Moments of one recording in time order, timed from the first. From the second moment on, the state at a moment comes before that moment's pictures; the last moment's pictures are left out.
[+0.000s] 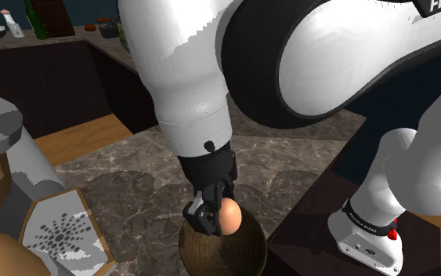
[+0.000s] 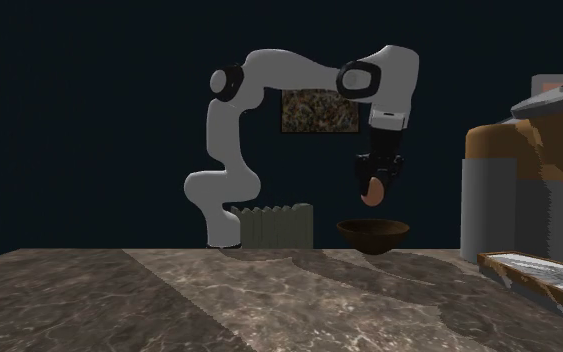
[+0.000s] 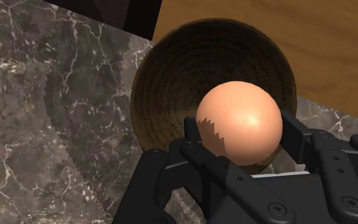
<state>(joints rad) 0.31 -0.05 0.62 -1.92 0.18 1.67 0.55</state>
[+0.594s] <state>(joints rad) 0.31 -0.03 0.63 -2.01 0.17 1.78 0.55</state>
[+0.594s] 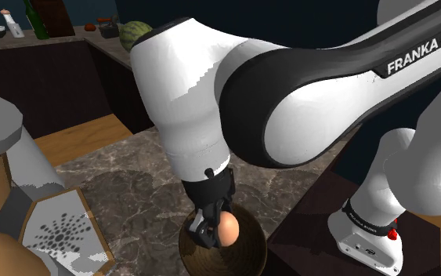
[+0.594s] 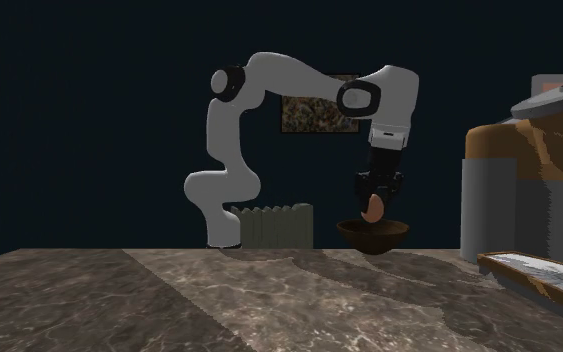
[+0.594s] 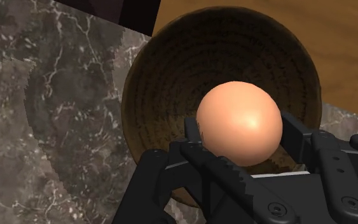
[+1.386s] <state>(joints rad) 0.31 -0.02 0.63 -2.01 0.17 1.78 0.55</state>
